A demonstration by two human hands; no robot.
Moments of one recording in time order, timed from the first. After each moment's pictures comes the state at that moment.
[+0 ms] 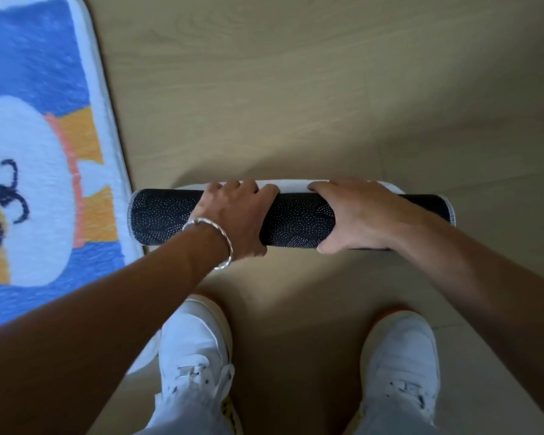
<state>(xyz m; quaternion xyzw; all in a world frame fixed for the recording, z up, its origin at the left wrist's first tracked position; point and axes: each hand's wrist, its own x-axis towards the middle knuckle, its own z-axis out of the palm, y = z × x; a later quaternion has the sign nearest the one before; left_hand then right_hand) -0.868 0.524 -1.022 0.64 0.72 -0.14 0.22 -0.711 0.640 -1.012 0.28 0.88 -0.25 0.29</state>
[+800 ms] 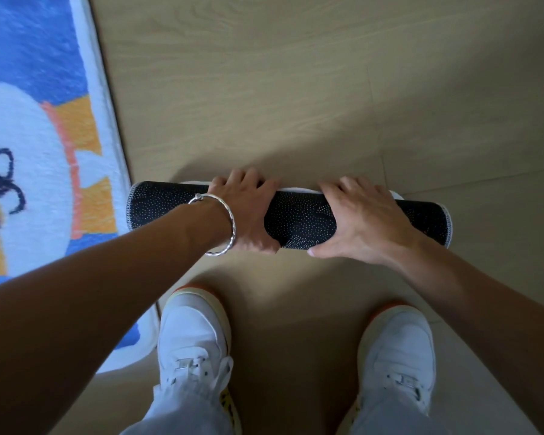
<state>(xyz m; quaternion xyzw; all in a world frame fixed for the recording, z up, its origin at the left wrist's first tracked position) -0.868 0.534 -1.017 0.60 0.70 -0.16 0.34 -0.700 0.619 -1.012 0.31 0.89 -0.20 0.26</state>
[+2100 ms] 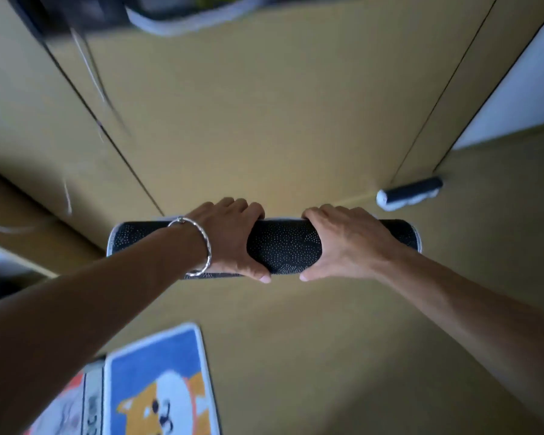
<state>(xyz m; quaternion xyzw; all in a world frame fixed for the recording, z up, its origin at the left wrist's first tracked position) -0.979 0.744 -0.225 0.72 0.68 -0.09 0.11 -0.788 0.820 -0.246 0.35 0.93 -0.08 0.05</state>
